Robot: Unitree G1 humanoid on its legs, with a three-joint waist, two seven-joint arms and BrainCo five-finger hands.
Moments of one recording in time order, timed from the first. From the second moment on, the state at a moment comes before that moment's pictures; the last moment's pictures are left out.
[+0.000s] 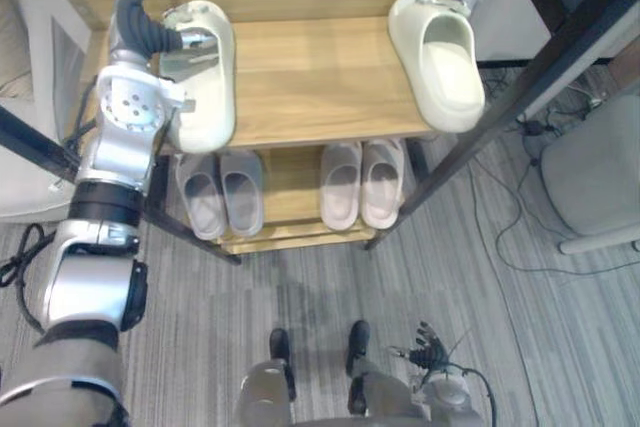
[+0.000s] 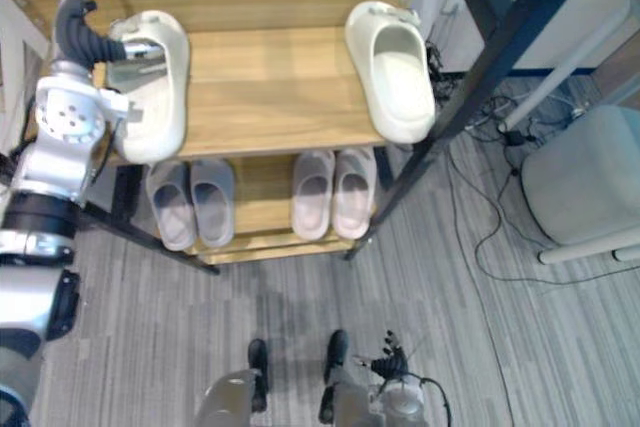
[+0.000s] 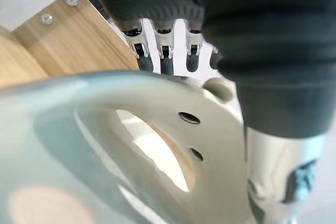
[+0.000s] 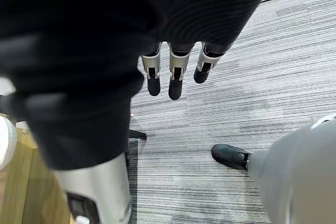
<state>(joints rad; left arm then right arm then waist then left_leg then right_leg) -1.02 0.66 -0.09 0.66 0.22 -0.07 0.21 0.10 -0.04 -0.04 0.73 -0.07 -0.07 -0.17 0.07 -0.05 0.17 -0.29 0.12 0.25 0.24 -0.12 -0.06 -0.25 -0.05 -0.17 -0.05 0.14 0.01</state>
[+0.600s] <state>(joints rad) -1.13 0.68 -0.18 0.70 0.48 -0.01 0.21 0.09 -0.04 -0.04 0.67 -0.07 -0.08 -0.18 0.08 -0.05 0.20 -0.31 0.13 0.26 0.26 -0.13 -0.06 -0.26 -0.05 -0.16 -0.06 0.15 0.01</state>
